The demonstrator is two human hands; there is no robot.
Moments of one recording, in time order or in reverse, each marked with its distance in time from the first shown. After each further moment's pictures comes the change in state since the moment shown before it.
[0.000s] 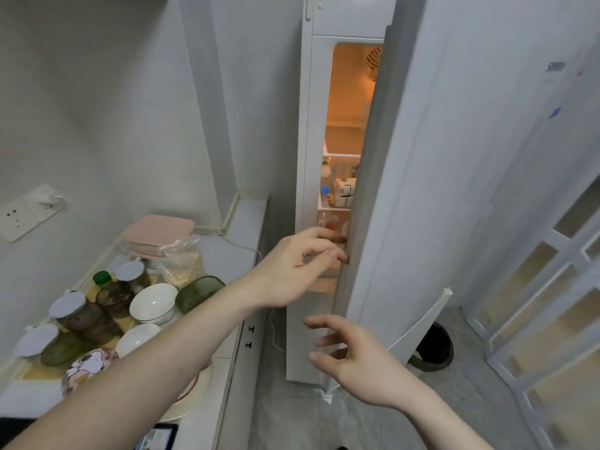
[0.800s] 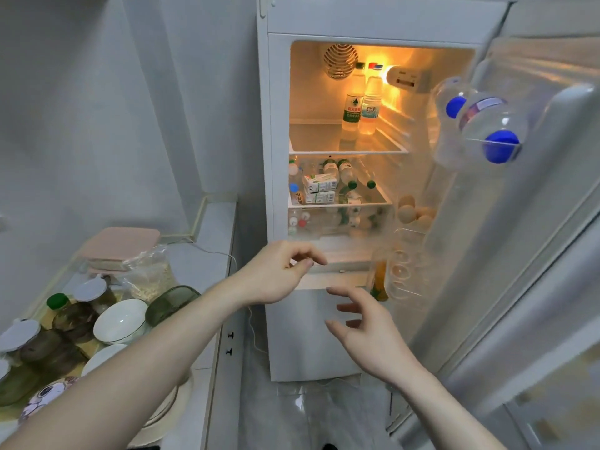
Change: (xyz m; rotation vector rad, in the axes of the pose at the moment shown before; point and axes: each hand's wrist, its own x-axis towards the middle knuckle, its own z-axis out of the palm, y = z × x) left_hand 0.023 -0.027 0.018 0.120 -0.136 -0.078; right_hand -0.009 0.013 -0.027 -0.031 0.426 0.032
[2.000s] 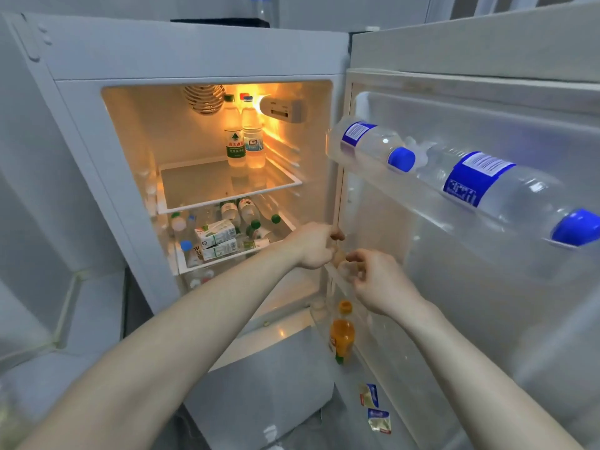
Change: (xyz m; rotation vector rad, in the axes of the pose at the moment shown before) left_hand 0.314 0.094 0.114 0.473 -0.318 0.255; right_hand 0.142 0.057 -0.198 -0.490 0.278 0.273
